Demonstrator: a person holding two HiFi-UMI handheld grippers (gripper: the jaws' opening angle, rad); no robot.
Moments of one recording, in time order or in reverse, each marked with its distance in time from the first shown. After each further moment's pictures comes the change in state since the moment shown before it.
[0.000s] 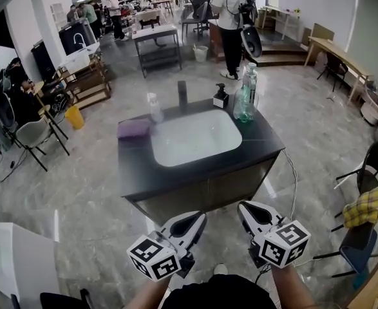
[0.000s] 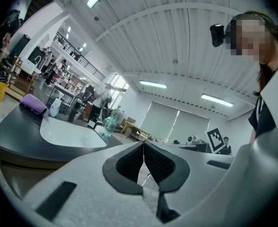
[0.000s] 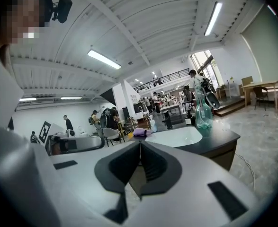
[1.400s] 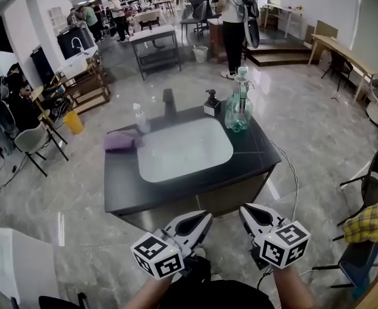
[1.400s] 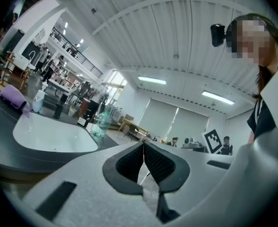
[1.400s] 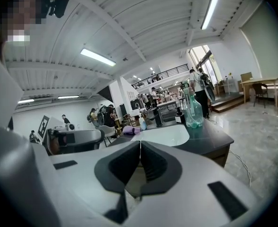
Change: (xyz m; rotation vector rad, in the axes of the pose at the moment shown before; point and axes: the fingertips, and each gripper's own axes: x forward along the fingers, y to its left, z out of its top) left arm 0.130 0.012 -0.004 0.003 0.038 -0.026; right arm 0.019 -0.123 0.010 0.022 0.052 -0.007
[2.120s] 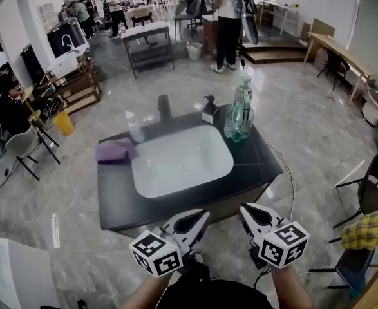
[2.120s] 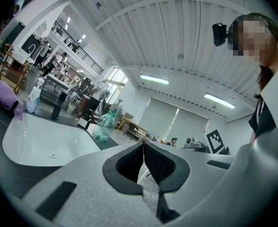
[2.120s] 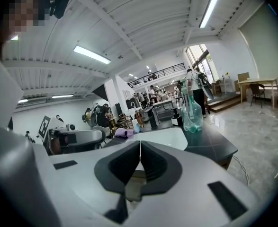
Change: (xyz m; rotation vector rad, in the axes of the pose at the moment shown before) left arm 0.041 0.069 0.035 -0.038 0.021 -0.022; right arm 0.063 -0.035 0.034 0.016 0.017 -0.047
